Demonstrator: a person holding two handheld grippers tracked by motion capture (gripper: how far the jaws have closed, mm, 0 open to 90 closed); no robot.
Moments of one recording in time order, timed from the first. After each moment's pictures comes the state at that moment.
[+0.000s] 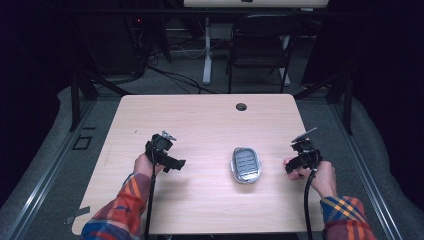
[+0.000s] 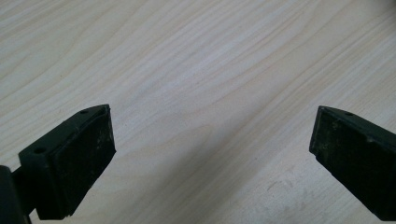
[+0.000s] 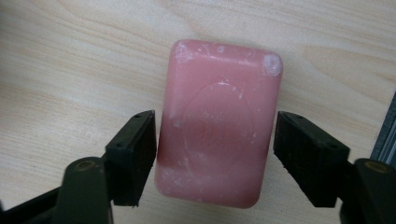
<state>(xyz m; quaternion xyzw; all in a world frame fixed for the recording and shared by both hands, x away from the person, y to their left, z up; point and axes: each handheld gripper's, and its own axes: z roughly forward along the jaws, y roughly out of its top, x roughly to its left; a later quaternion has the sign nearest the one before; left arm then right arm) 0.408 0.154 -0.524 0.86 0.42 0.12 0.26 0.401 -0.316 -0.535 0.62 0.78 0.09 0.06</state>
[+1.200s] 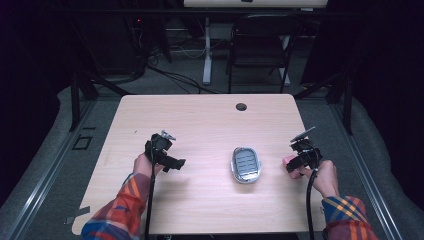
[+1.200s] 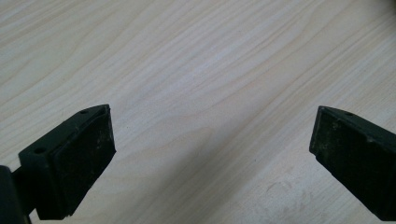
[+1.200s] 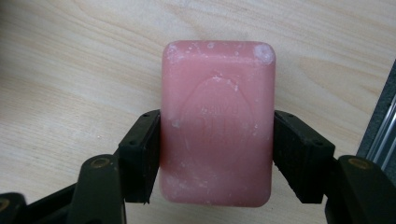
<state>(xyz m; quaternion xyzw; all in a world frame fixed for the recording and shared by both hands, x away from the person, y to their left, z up) 0.407 0.155 -0.523 0.86 0.42 0.12 0.26 0.398 -0.312 -0.526 0.59 0.80 0.09 0.07</state>
